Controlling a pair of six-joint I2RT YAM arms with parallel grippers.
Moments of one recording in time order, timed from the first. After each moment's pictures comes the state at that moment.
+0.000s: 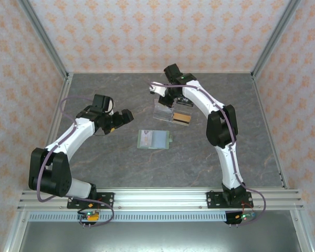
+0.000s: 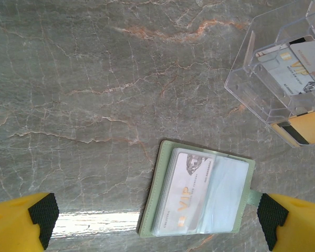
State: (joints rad) left arm -0.15 1.42 0.97 -0.57 0.29 -0.64; right arm 0.48 2.26 2.08 -0.92 -0.31 -0.81
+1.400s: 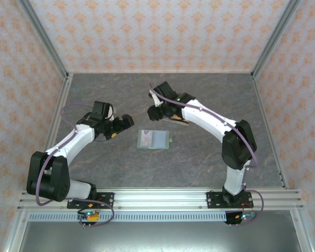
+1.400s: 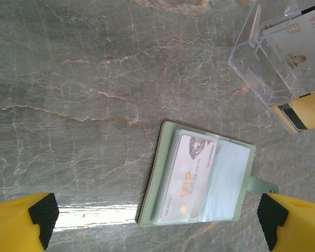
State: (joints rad) left arm -0.16 1.37 0.85 -0.47 0.34 -0.67; right arm 0.71 1.84 1.55 -0.67 -0.10 0.30
